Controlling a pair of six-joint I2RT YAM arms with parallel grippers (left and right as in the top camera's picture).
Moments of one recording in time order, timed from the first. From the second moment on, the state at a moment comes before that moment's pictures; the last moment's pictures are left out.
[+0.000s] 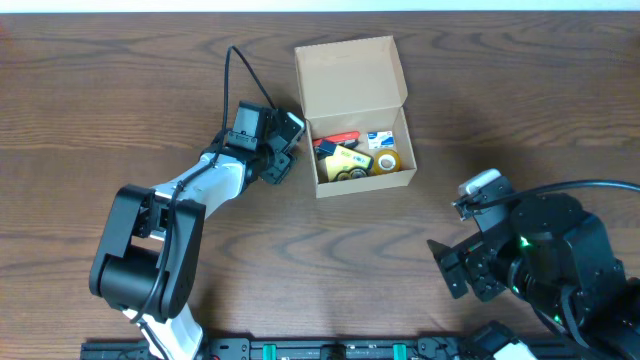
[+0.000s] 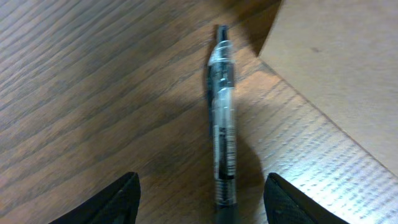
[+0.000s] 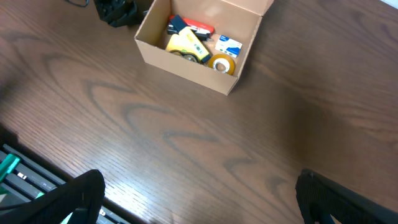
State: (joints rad) left arm -0.31 1.86 0.98 -0.13 0.12 0.36; right arm 0.58 0.89 1.41 -1.41 0.09 0.02
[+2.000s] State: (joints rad) left arm -0.26 1.89 1.02 -0.22 0.06 -0.02; right arm 0.58 0.89 1.41 -1.41 0.09 0.02
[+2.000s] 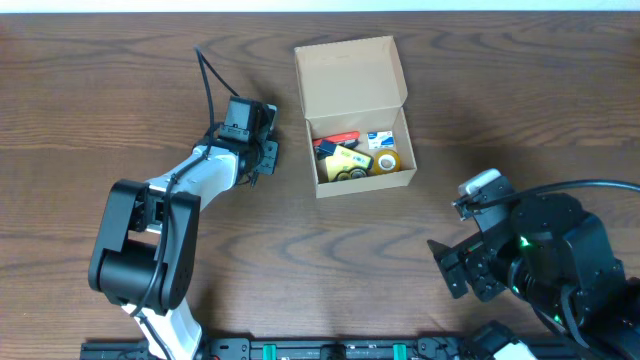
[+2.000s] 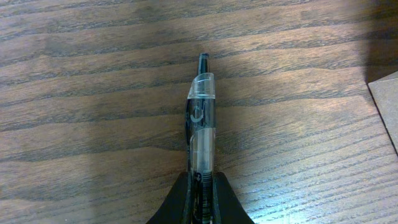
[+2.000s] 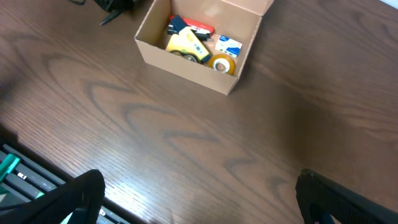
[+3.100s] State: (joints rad) left arm -0.19 1.56 1.02 -0.02 0.19 0.83; right arm 0.58 0.89 1.41 -1.41 0.09 0.02
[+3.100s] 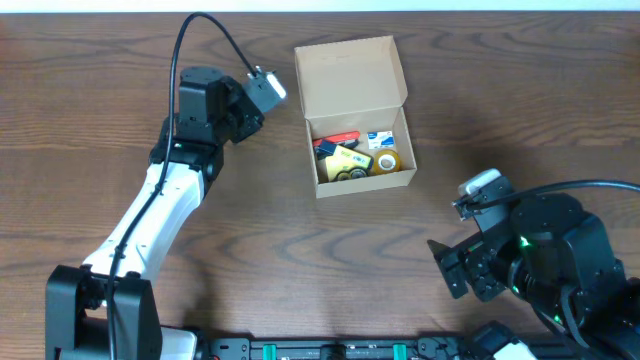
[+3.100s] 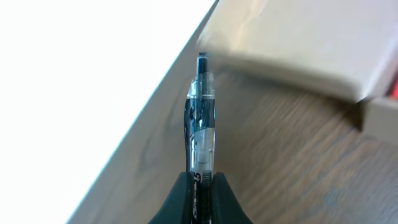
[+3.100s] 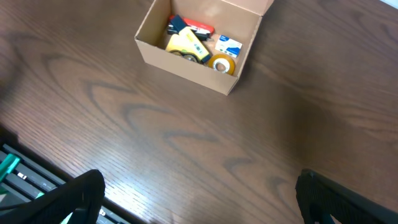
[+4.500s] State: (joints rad) left arm -0.67 1.61 1.08 -0.16 0.23 0.74; right arm 0.58 0.89 1.41 -1.41 0.09 0.02
